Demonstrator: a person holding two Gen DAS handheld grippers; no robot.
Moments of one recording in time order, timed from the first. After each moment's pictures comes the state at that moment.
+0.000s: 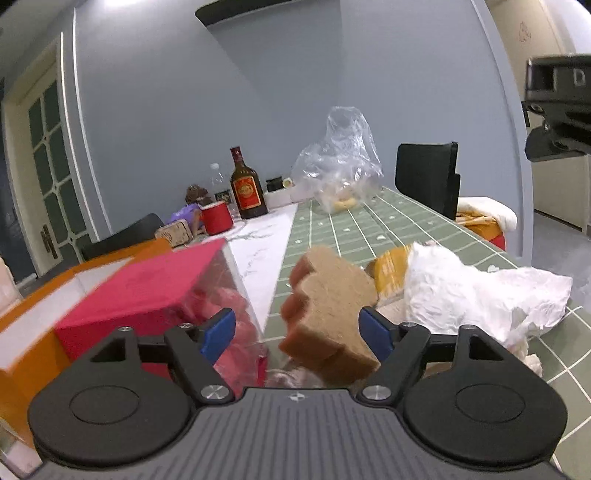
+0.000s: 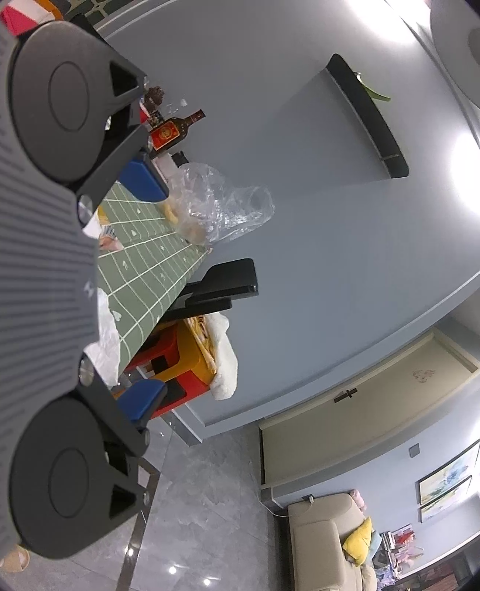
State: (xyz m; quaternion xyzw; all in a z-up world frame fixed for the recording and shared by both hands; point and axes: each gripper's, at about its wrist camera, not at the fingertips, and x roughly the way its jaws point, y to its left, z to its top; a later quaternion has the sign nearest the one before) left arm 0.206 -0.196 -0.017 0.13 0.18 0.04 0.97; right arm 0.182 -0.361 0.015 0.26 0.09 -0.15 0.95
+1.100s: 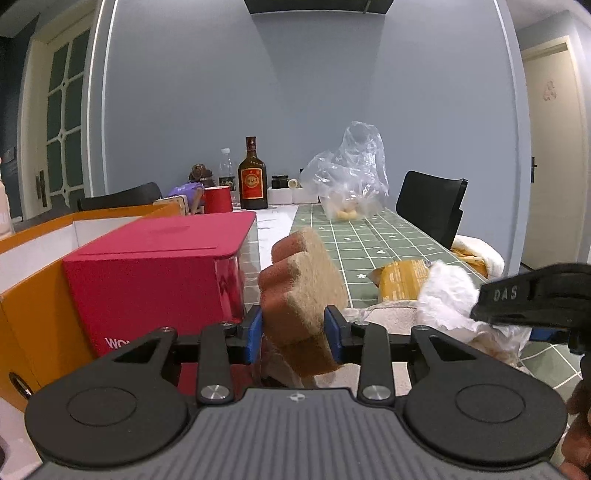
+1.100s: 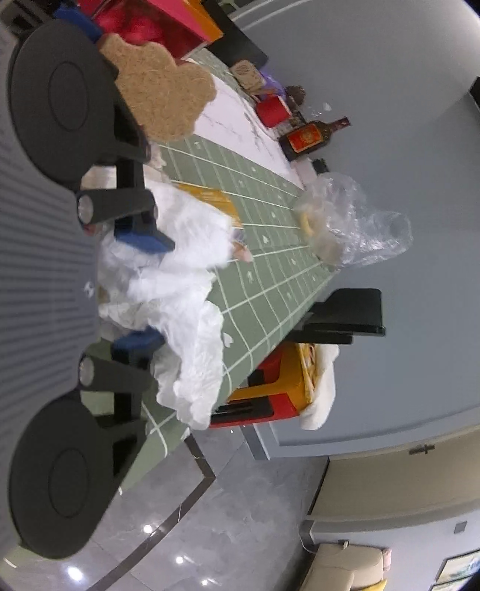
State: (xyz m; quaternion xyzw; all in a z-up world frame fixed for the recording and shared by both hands) left arm 0.191 -0.153 -0.013 0.02 0.17 0.02 0.98; right arm 0.247 -0.344 -0.017 0.18 0.29 -0.07 0.94
